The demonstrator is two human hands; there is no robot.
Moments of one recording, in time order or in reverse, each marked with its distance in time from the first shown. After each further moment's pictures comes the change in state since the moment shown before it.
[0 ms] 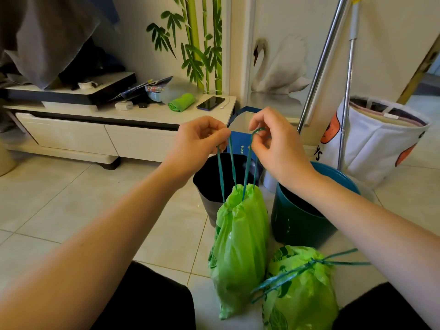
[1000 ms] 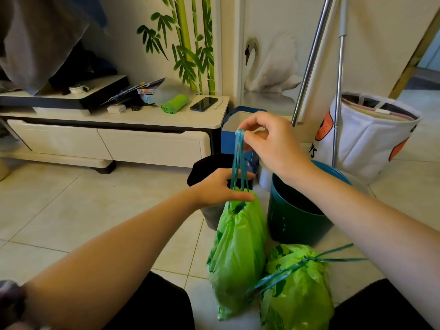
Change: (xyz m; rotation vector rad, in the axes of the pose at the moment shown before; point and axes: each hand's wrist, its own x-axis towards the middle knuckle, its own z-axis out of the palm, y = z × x) left_hand 0.002 -0.080 0.046 0.385 -0.576 -0.076; right_hand 0.004 -0.005 -0.012 0.239 -0.040 0.274
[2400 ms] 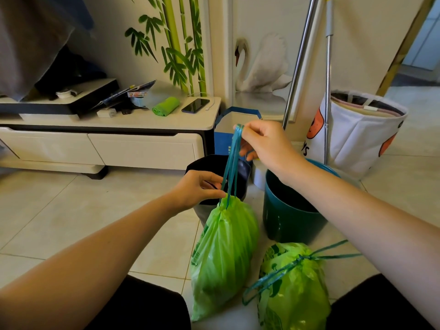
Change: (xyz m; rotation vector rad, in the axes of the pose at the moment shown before) left_hand -0.013 -0.022 -0.015 -0.110 0.176 -0.074; right_hand 0.006 0.014 -0.004 0.085 -0.050 0.201
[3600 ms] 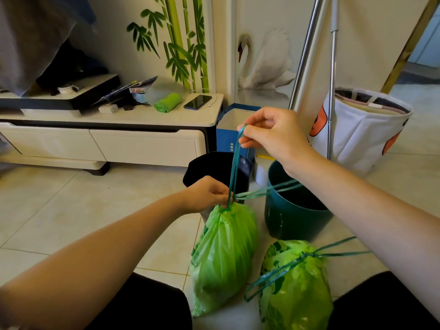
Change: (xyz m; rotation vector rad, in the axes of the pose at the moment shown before) left_hand 0.003 -0.005 0.012 0.181 -0.216 0.003; right_hand -0.004 -0.011 -0.005 0.224 0.087 0.023
